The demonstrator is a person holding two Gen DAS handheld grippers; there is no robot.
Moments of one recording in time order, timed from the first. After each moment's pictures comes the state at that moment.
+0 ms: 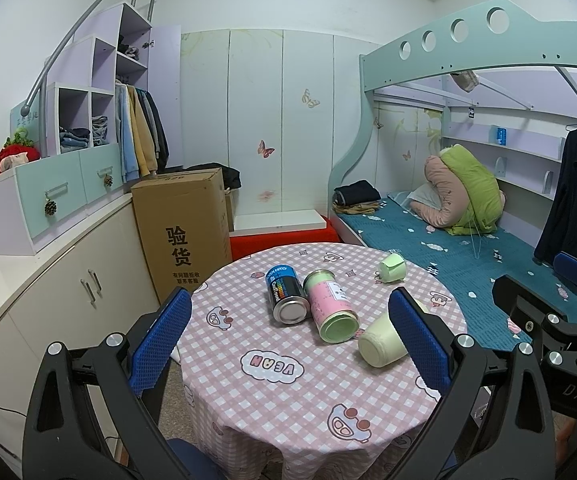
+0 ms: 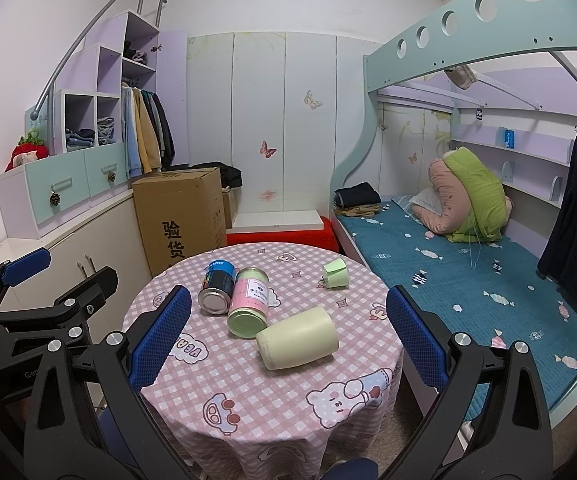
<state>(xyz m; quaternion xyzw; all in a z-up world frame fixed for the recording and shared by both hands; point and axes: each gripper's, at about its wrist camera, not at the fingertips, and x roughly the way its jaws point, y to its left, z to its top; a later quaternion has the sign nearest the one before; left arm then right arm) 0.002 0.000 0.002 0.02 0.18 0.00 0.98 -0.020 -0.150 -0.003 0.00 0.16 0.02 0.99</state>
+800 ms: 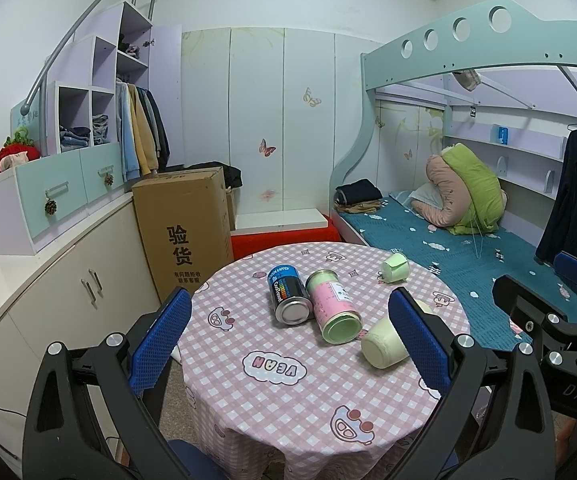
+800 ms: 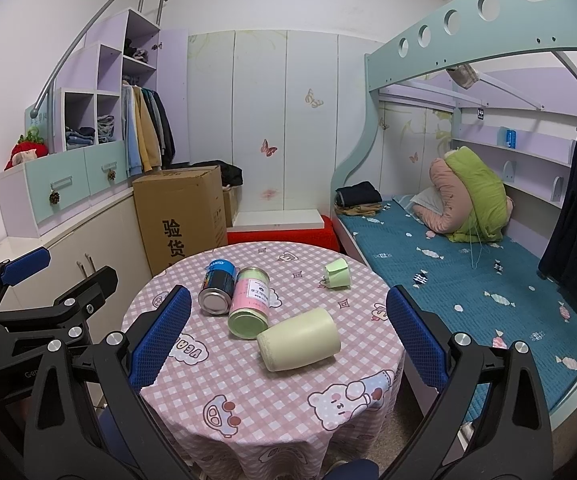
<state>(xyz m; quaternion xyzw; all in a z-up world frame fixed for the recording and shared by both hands) 0.001 0.001 0.002 0.02 0.18 0.00 0.98 -0.019 -0.149 -0.003 0.00 0.17 0.02 0.99</state>
